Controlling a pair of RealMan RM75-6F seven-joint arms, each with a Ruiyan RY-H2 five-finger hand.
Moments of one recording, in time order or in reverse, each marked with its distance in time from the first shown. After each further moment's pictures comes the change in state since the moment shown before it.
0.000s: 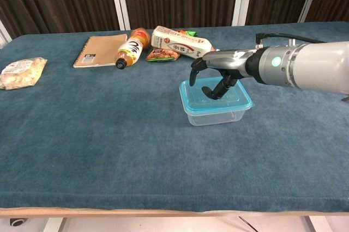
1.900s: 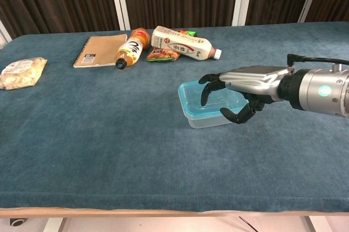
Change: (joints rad) left arm -0.005 0.006 0.002 -0.028 0.002 -0.015 0.028; right arm -0.190 0.050 -0.080 -0.048 -0.384 -0.024 0.113
